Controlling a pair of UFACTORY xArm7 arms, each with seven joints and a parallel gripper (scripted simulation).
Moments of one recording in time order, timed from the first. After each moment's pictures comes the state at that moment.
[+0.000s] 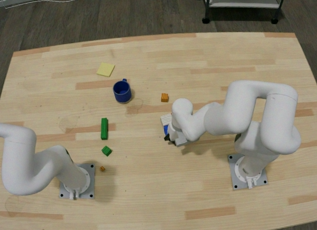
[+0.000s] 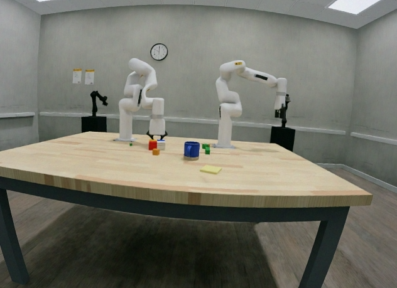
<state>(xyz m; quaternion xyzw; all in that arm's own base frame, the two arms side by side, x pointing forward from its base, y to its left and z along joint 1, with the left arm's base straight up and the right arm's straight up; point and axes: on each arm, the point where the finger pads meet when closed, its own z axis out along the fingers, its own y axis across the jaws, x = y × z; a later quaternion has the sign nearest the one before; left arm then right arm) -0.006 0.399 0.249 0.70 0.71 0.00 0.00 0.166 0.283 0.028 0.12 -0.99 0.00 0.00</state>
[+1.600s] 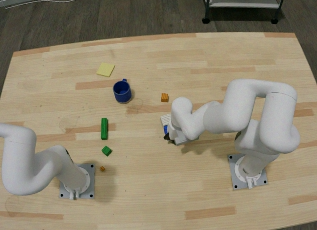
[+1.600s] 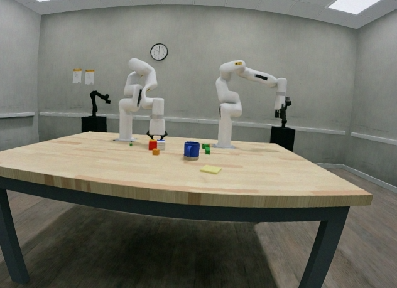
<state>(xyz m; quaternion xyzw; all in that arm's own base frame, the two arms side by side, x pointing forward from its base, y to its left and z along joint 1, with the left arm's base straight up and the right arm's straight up) -0.006 0.399 0.249 0.70 0.71 0.00 0.00 0.171 0.284 0.028 0.12 -0.99 0.00 0.00</state>
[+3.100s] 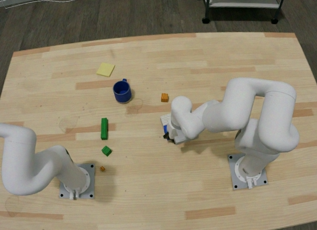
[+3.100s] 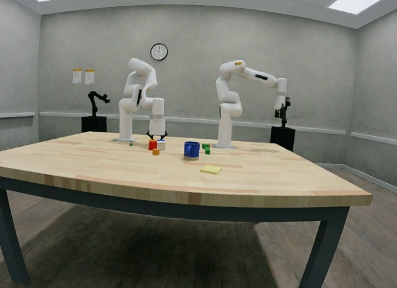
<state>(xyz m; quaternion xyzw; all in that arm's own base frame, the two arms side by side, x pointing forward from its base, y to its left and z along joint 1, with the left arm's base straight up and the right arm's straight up) -0.006 0.399 0.249 0.70 0.71 0.00 0.00 0.176 0.285 0.028 0.12 -0.99 0.00 0.00</state>
